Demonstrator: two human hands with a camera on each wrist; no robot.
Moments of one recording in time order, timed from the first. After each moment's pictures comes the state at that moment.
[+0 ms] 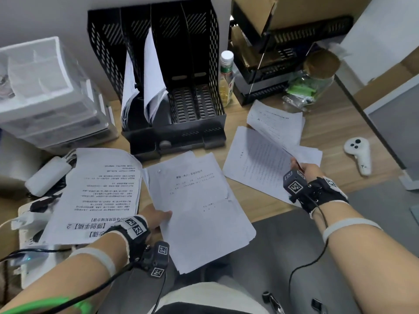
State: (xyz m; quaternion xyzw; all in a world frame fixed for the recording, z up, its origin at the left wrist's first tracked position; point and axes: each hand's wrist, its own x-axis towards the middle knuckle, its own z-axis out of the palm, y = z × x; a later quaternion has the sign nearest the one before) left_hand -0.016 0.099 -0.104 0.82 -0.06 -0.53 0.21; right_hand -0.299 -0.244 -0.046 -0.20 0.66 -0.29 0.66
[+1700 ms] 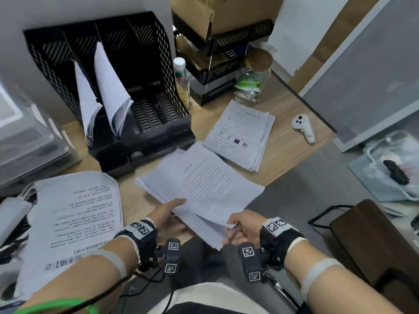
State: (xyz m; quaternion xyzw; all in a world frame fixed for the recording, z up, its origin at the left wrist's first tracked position) left_hand -0.054 0.063 -0.074 0.63 0.02 -0.68 0.38; right_hand -0.290 -0.020 -0.012 -0.32 0.58 0.11 0.74
